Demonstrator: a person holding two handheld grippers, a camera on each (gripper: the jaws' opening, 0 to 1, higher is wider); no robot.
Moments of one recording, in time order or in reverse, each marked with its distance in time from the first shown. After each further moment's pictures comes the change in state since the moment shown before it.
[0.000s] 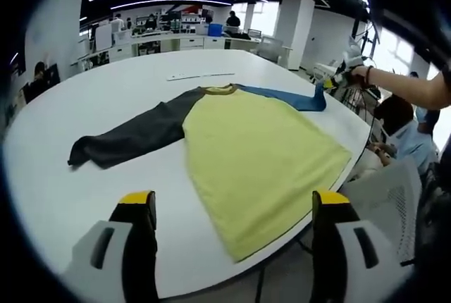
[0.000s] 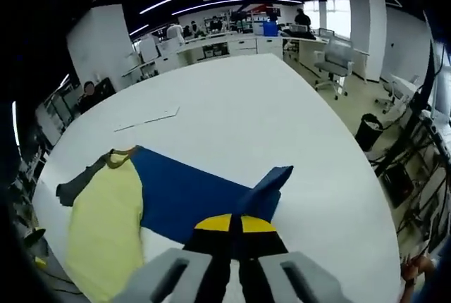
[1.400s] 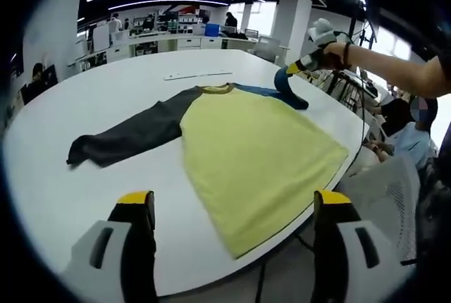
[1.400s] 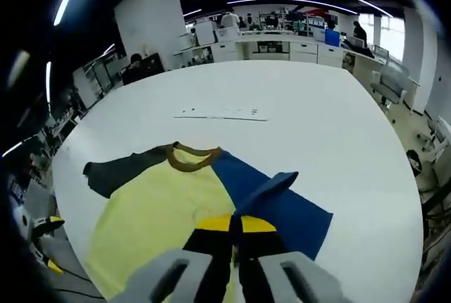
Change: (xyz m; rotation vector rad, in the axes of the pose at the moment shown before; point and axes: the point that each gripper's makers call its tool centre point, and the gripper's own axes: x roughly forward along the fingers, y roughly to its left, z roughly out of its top) left arm -0.001 -0.004 -0.005 0.012 0.008 -0.017; right arm 0.037 0.168 0.025 -0.232 0.049 0.209
